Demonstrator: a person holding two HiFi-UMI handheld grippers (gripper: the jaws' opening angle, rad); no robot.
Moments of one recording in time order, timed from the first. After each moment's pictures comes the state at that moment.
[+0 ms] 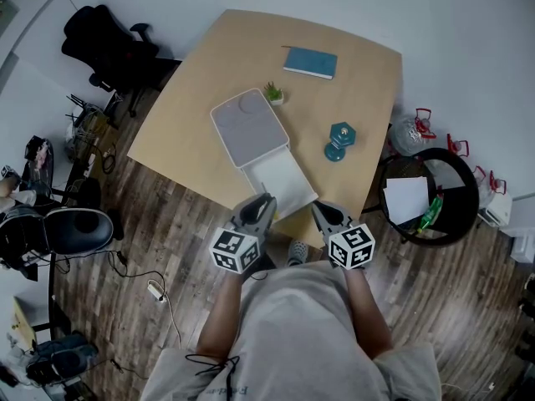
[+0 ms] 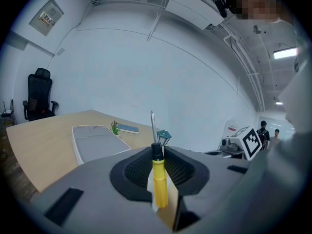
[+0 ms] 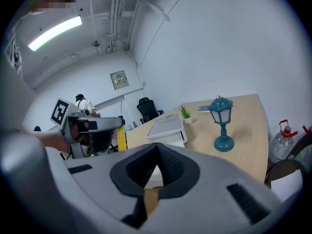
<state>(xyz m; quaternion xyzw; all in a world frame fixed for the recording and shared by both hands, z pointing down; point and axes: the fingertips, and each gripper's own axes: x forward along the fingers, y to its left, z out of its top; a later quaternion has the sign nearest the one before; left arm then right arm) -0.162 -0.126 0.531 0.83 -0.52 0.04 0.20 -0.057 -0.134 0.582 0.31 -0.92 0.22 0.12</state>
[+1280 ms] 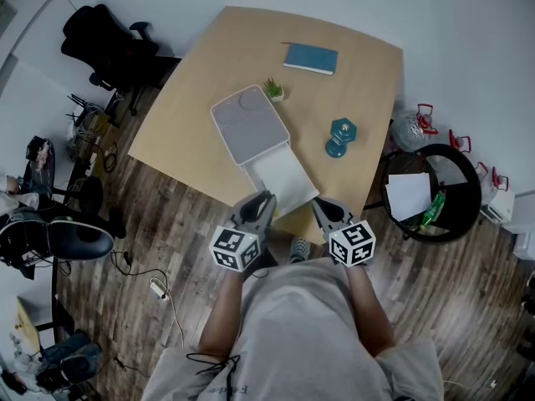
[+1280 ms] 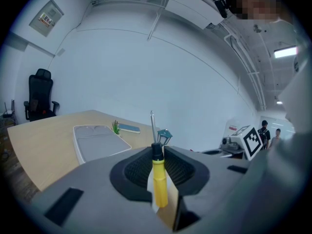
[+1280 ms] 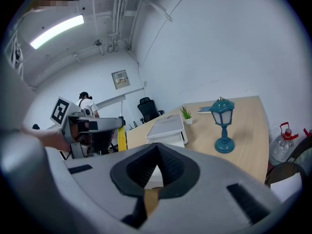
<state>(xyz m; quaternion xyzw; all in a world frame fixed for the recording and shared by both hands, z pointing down) -0.165 -0.127 0.533 0.83 -0.53 0.05 0.20 -0.060 -0.136 0.581 0.30 -0.92 0.21 0.12</state>
